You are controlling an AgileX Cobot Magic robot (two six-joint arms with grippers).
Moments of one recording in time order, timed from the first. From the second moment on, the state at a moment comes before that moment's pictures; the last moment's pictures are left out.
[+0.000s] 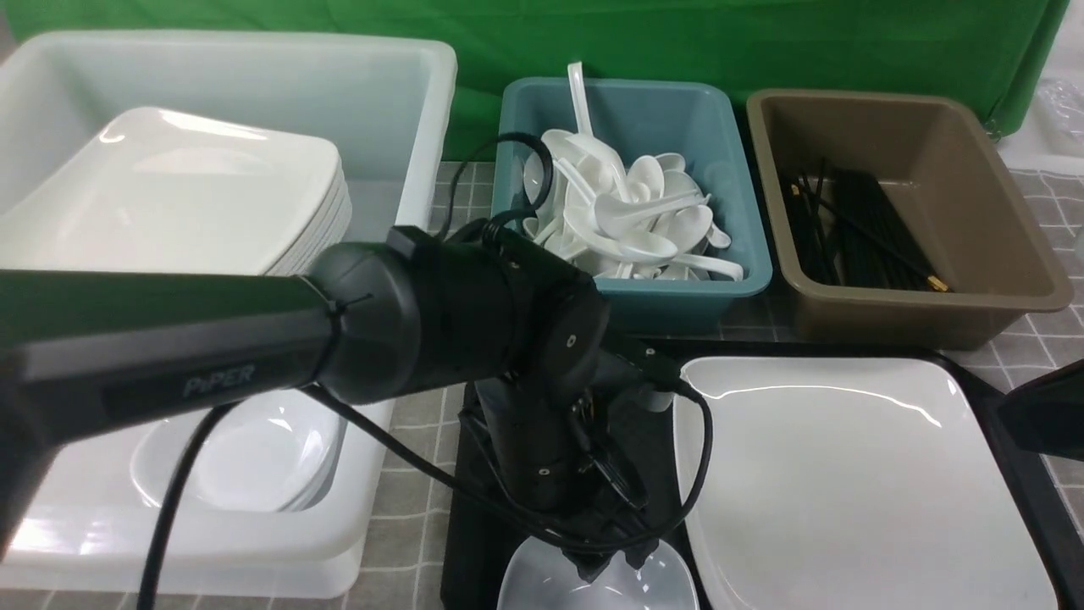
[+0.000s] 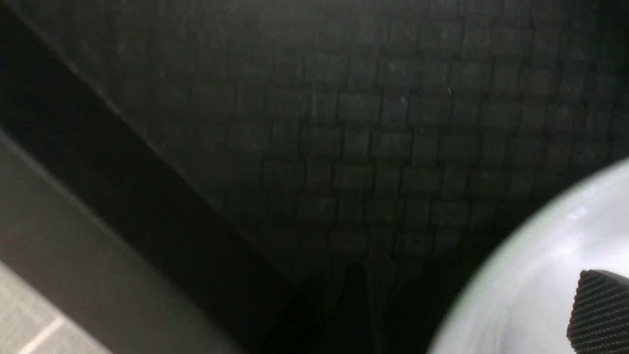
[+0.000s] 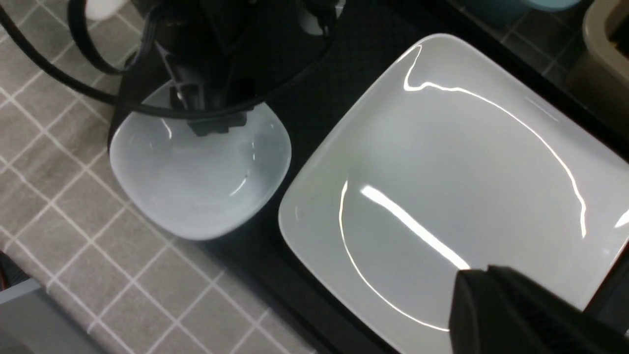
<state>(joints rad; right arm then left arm) 0.49 0.95 -1.08 0.09 1.02 -0.22 -0.78 1.91 -1.29 -0.06 0.89 0.00</state>
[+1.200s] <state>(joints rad) 0.49 0.98 -1.14 0.23 0.93 -0.37 -0.68 1.64 -1.54 -0.13 1.18 -0.07</state>
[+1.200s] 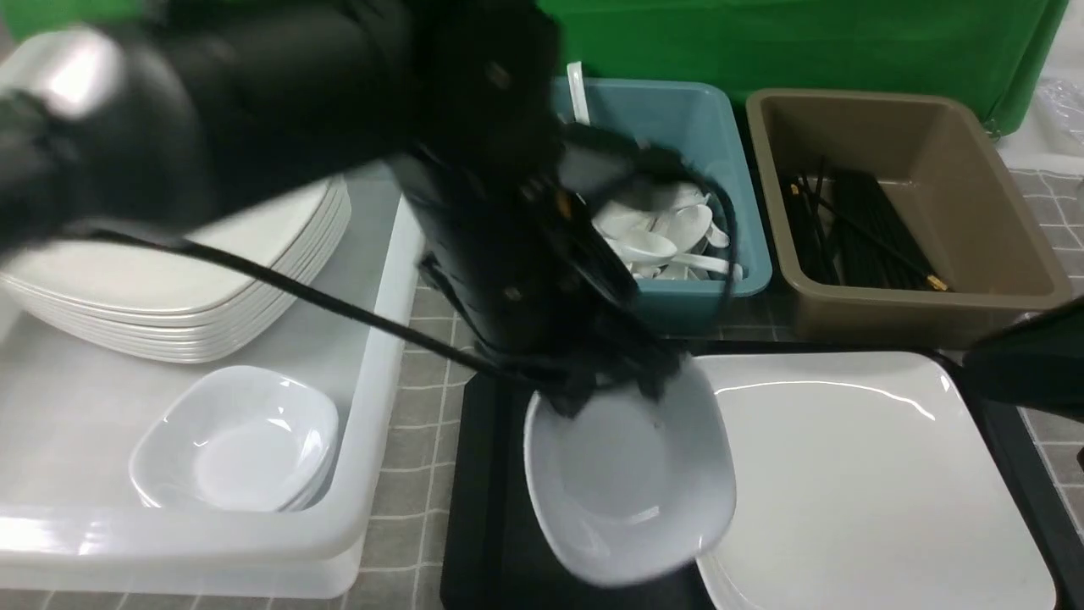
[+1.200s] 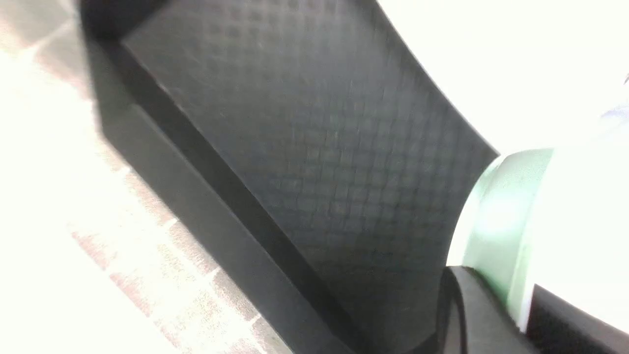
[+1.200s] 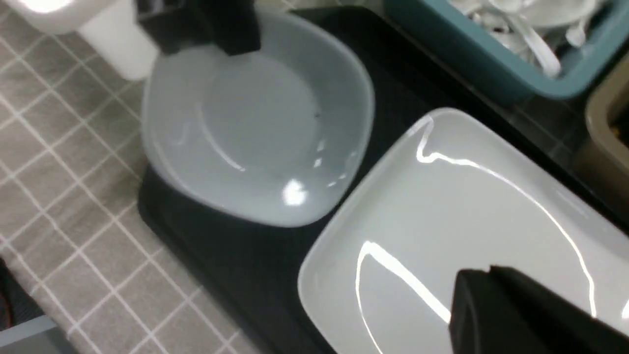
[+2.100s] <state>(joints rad) 0.97 1.72 -1.86 0.26 0.93 -0.46 0.31 1.32 -0.97 -0.50 0.97 0.25</state>
